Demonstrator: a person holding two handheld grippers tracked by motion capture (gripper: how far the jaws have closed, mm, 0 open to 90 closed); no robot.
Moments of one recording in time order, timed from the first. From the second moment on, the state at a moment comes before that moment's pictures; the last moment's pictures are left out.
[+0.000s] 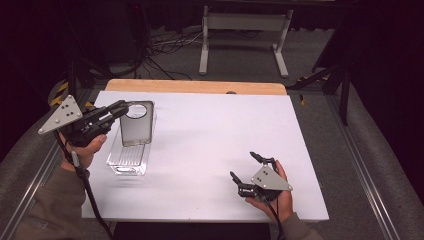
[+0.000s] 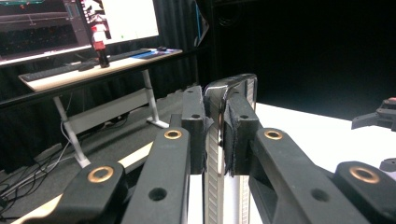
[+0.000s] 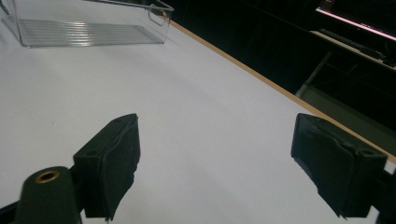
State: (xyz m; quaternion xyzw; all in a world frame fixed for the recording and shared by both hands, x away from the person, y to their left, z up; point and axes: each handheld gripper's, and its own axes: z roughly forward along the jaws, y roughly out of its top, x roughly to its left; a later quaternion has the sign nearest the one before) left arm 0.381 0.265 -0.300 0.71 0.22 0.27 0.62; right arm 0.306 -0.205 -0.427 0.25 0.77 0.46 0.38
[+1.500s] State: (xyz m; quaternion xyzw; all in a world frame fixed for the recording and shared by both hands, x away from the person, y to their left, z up) left arm 0.462 0.280 -0.314 0.71 0.28 0.28 0.58; right arm 0.309 -0.205 -0.429 0.25 0.77 0.46 0.37
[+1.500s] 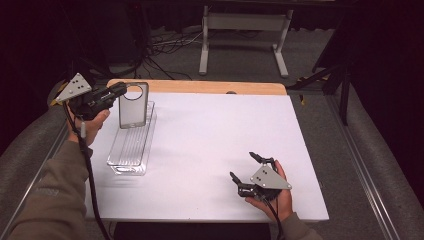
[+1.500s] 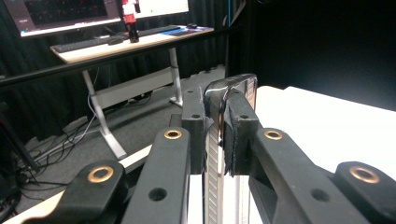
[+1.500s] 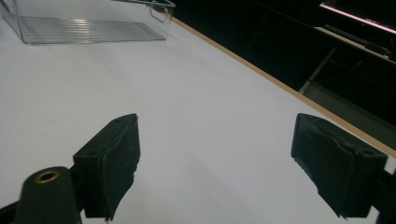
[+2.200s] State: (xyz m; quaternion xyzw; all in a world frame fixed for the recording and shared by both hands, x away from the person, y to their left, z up) left arm 0.508 0.280 -0.357 0.70 0.30 0.27 0.58; right arm 0.310 -0.201 -0.433 0.25 0.78 0.45 0.36
